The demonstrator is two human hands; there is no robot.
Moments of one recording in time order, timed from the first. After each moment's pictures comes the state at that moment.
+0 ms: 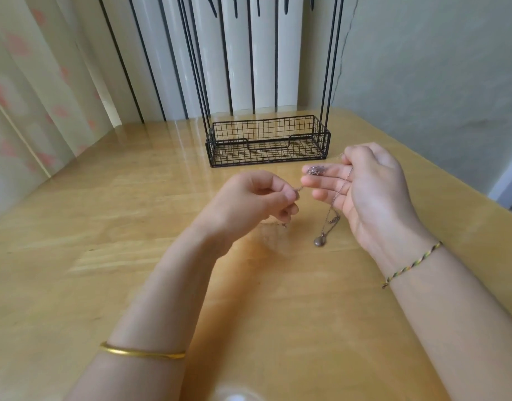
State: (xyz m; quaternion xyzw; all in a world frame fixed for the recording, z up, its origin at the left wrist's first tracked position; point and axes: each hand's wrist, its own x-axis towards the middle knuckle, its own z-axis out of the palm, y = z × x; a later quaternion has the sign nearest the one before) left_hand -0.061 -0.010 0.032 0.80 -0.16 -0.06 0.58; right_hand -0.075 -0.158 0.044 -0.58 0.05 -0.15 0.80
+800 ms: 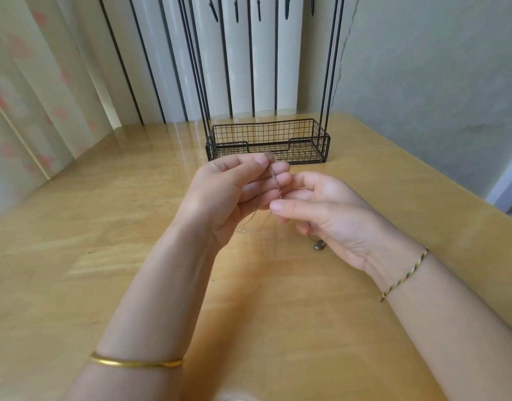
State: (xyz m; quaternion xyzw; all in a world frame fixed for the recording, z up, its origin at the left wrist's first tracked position) left_hand -0.067 -0.006 0.051 0.58 -0.05 -0.05 0.81; right_hand -0.081 -0.150 0.031 -0.73 -0.10 0.04 0.67
